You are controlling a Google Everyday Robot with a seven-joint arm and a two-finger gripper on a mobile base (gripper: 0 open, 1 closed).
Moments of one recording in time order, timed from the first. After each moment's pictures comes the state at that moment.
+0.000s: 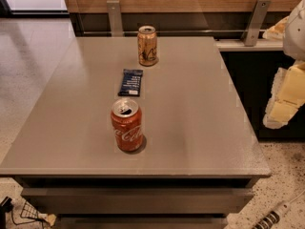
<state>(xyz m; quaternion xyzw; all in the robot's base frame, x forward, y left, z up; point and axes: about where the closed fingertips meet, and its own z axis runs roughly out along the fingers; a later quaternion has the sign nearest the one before) 0.438 -0.214 0.986 -0.60 0.78 -0.05 0.17</state>
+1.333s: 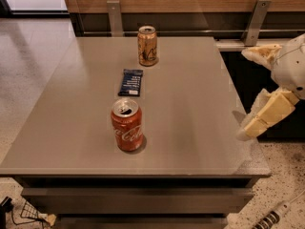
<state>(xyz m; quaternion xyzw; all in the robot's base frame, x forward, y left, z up) 0.442 -0.175 0.950 -0.59 0.73 0.11 0.34</state>
